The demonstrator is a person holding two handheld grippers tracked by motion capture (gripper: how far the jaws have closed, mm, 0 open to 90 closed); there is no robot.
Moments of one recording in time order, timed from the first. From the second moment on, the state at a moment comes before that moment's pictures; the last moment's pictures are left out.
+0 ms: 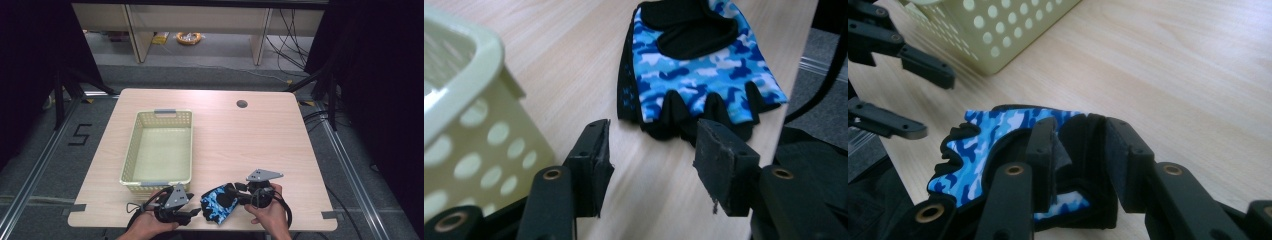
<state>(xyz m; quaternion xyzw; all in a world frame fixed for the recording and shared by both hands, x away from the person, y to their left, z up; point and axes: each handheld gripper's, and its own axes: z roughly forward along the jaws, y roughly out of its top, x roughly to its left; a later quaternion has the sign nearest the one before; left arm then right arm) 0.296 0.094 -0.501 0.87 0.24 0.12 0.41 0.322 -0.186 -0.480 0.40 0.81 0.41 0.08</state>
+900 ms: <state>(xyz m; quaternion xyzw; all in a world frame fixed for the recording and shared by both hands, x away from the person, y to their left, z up) 0.309 0.078 -0.482 0.87 0.22 0.12 0.43 0.317 -0.191 -0.482 0.45 0.76 0.47 -0.02</state>
